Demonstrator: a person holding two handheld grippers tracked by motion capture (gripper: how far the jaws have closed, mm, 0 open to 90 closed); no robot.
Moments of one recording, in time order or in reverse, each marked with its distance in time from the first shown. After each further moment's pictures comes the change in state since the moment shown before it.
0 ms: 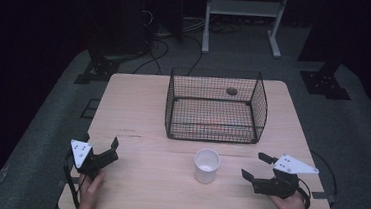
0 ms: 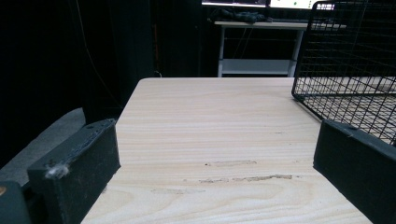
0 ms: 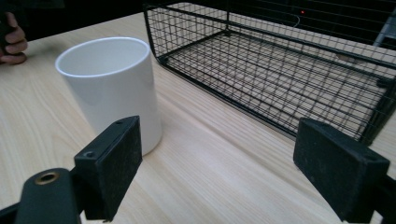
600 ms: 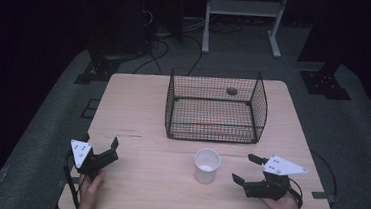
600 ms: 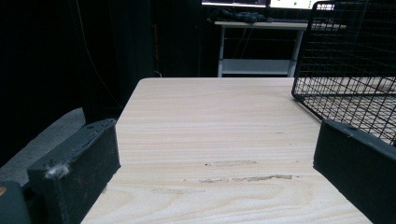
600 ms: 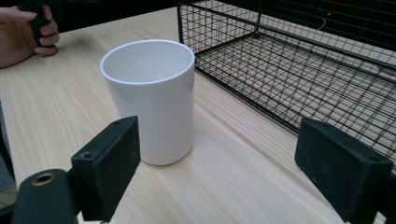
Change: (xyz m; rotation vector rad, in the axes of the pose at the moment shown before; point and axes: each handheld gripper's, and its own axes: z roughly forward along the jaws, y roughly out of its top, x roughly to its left) left arm 0.000 0.000 0.000 0.000 -0.001 -0.001; right arm 0.021 0.009 0.011 0.021 0.074 -0.052
